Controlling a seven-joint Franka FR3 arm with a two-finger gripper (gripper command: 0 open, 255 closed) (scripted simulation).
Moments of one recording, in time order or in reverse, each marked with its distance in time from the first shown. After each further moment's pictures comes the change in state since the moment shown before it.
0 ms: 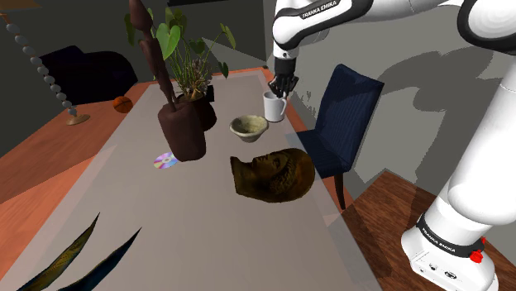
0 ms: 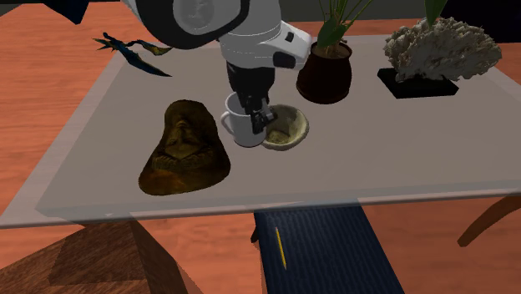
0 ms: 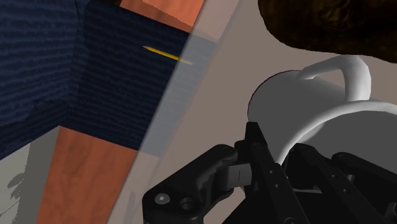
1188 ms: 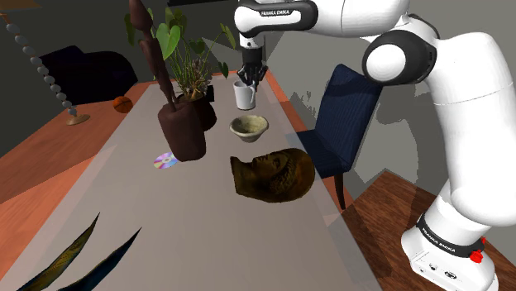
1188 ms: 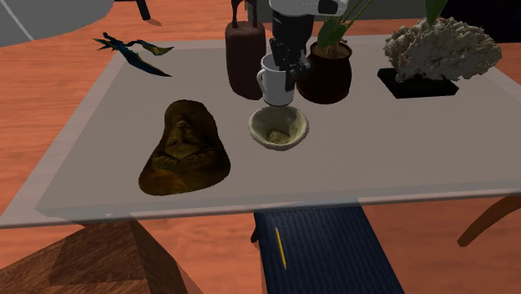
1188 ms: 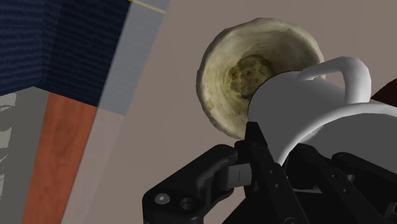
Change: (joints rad) arm 0.058 0.484 0.021 0.780 -0.033 -0.294 0.087
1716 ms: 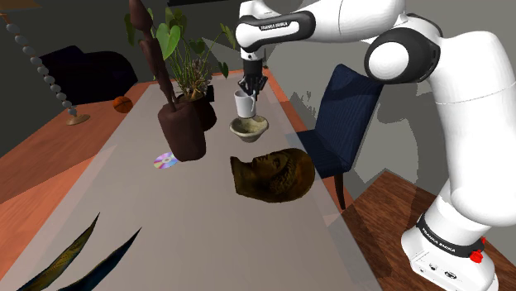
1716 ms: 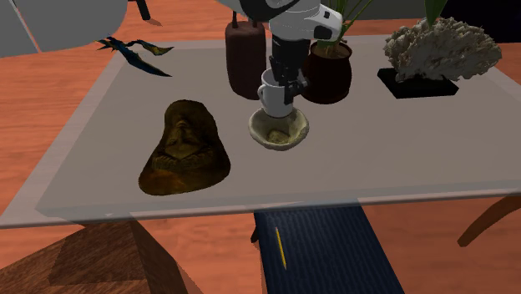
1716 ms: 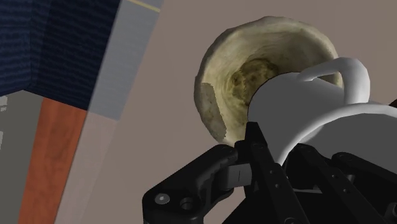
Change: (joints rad) arm -0.001 -0.017 0.000 -0.132 0.001 0.116 -0.002
